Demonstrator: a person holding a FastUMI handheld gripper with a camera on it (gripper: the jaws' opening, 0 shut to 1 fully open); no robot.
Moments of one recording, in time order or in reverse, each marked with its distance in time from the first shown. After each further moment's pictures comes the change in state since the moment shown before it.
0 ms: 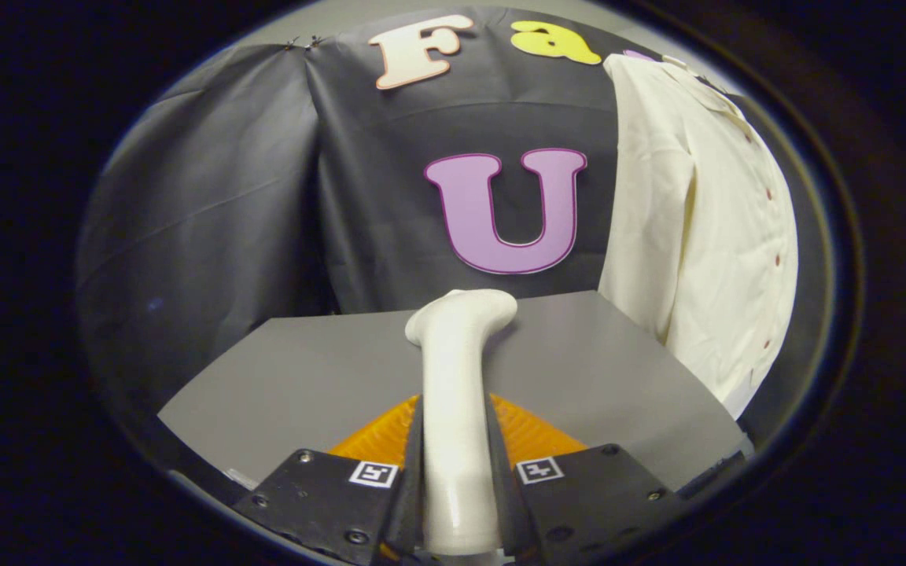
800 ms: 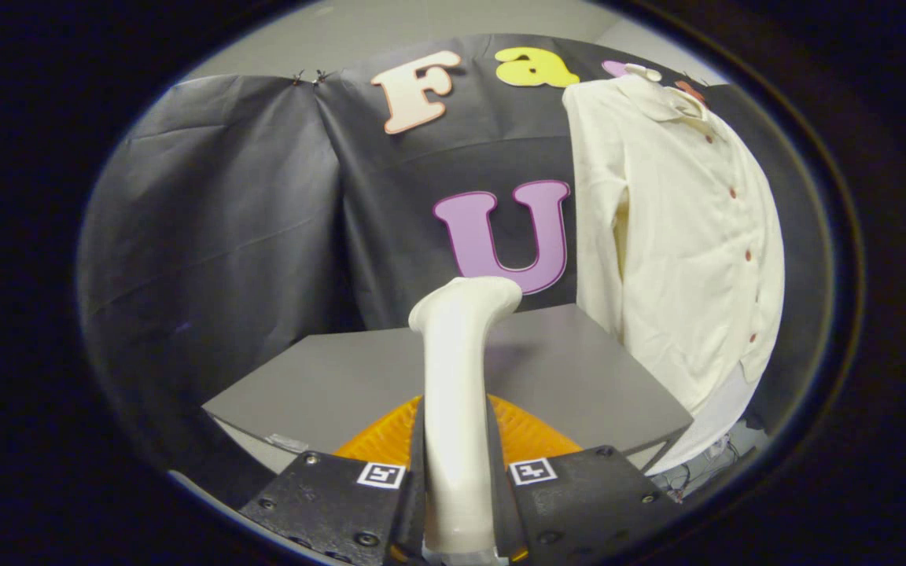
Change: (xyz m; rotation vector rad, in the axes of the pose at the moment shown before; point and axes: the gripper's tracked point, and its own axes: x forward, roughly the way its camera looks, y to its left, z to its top) arm -0.093 -0.025 0.007 0.032 -0.151 0.098
